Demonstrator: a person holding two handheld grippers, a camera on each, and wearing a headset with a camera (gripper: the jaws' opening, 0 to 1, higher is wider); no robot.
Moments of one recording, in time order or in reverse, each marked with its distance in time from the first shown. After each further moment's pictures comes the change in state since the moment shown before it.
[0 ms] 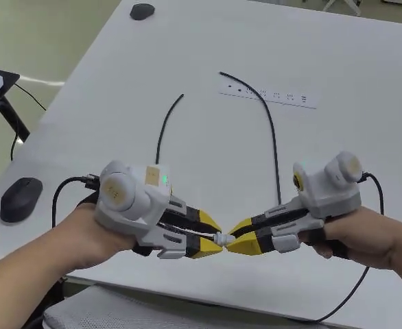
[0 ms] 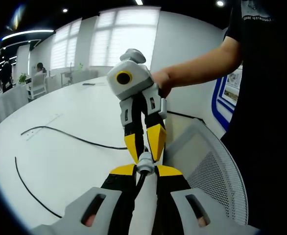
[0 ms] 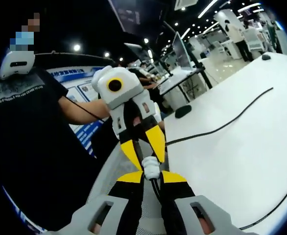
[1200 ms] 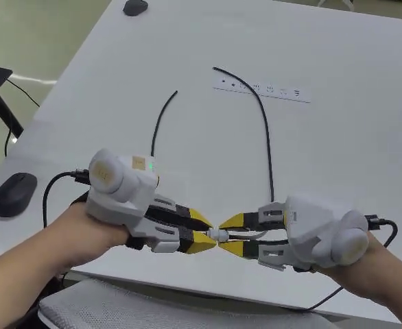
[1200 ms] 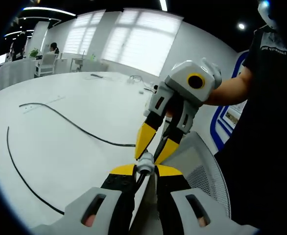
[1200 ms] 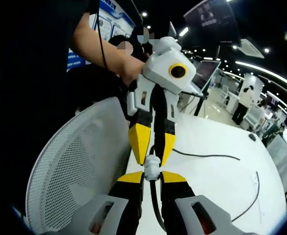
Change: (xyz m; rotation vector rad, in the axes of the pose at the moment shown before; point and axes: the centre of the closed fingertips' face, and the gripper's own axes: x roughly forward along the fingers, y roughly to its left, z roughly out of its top) left arm 0.001 -0.007 -0.003 -0.234 -0.048 -0.012; right arm 0.003 0.003 -0.008 -0.677 0.160 -0.396
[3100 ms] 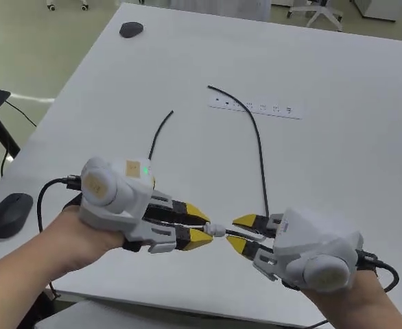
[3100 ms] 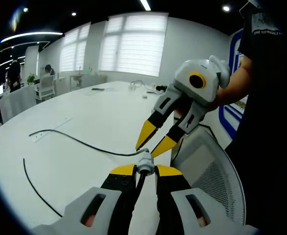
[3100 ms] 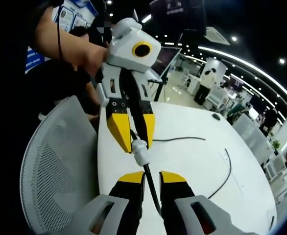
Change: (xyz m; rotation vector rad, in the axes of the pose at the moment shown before) left arm -0.011 0.016 0.030 0.205 -0.013 0.076; right arm -0.022 -0.043 -0.003 0.139 0.129 -0.344
